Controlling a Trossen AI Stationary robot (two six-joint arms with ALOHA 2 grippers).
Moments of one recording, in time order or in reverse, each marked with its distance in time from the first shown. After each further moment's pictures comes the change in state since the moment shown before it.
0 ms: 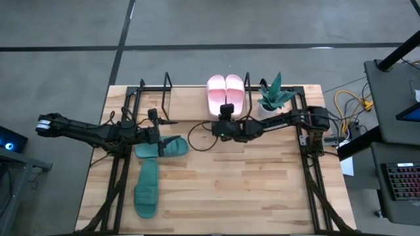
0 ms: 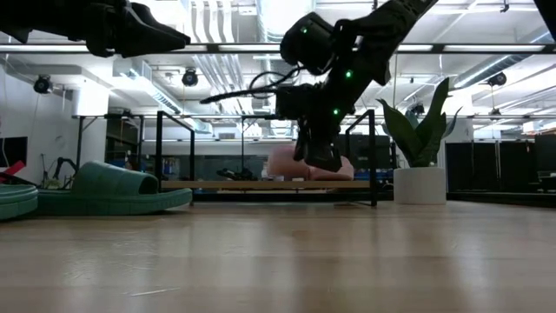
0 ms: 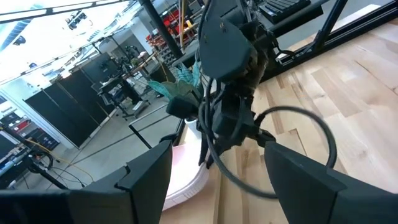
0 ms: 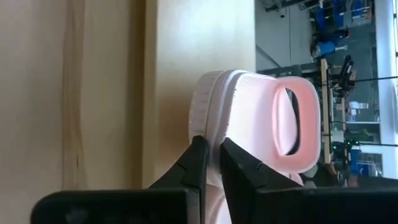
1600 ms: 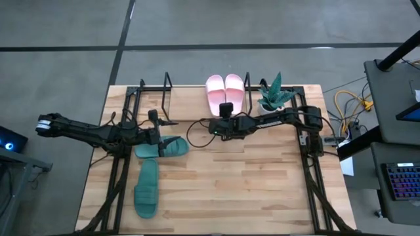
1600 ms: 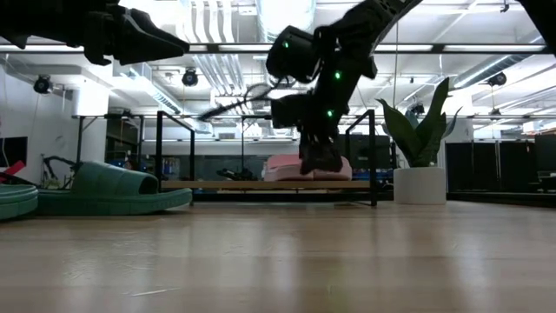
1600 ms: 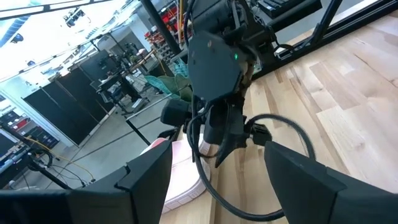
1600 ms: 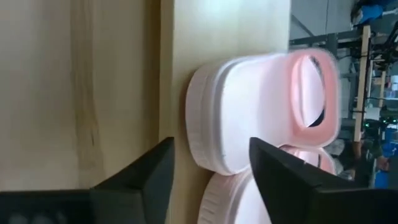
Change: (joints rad) left arm 0.000 -0.002 -0.029 0.012 -0.003 0.000; right arm -0.021 0.076 0.157 -0.308 -0.051 0.156
